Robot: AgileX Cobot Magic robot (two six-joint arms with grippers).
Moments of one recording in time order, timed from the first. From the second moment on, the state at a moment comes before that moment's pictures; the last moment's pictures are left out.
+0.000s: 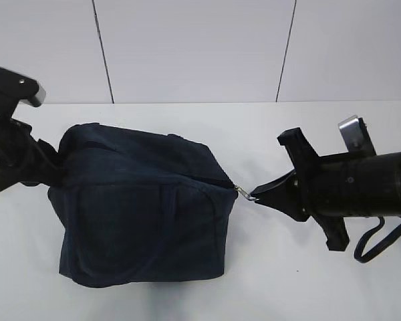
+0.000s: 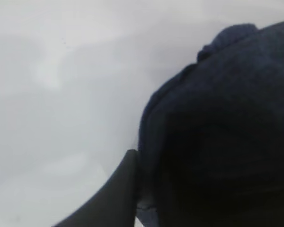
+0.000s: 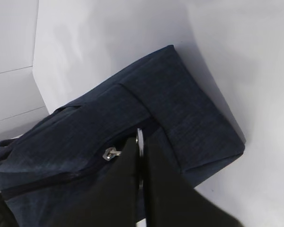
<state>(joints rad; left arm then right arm) -0.25 1.53 -0.74 -0.94 0.18 1.09 0.30 1.54 -0.64 1.80 0.48 -0.58</state>
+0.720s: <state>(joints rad) -0.45 1.31 -0.87 -0.72 0.53 1.44 0.30 1.55 -0.64 1.79 0.49 -0.63</state>
